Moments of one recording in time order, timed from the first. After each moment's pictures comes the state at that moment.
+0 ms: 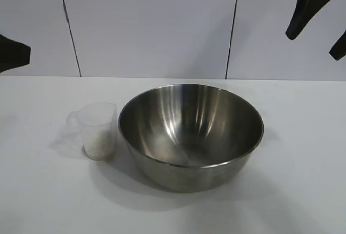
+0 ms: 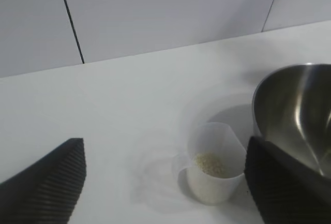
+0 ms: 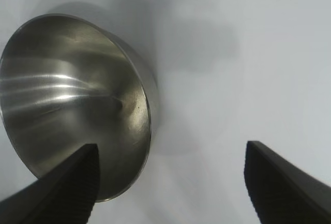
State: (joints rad) left arm -0.37 1.11 -0.37 -0.08 -0.30 0.04; right arm -0.05 1.73 -1.50 0.38 1.23 -0.12
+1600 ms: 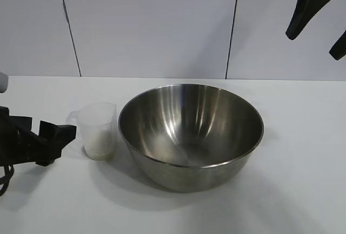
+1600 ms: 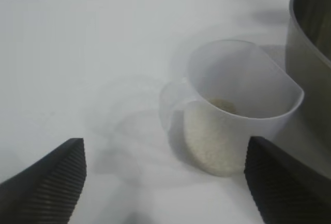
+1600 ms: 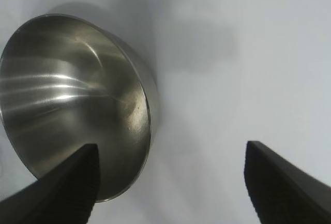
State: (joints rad) left arm -0.37 1.93 -0.31 -0.02 -1.15 0.01; right arm -0.05 1.73 -1.50 0.38 1.22 -0.12
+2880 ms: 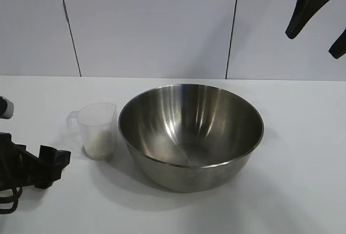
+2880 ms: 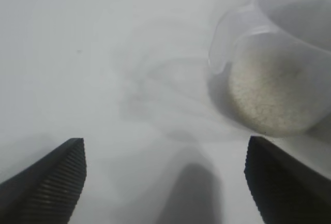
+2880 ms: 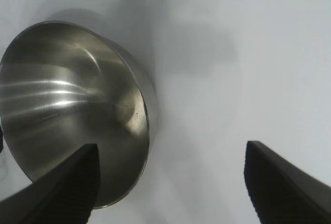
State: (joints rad) left arm -0.37 2.09 -0.34 -0.07 -1.15 -0.02; right arm -0.05 1.73 -1.50 0.38 1.21 -0.12
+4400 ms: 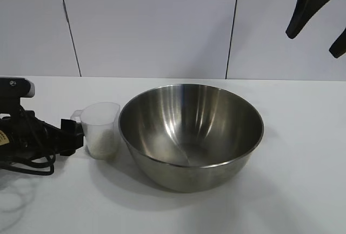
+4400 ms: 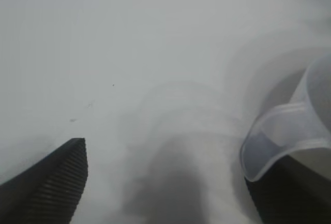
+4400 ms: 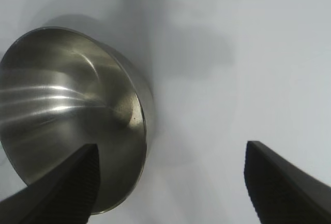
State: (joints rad) left arm -0.37 2.15 -0.52 -0.12 -1.15 -0.04; right arm -0.05 1.73 -1.50 0.37 1.19 -0.12
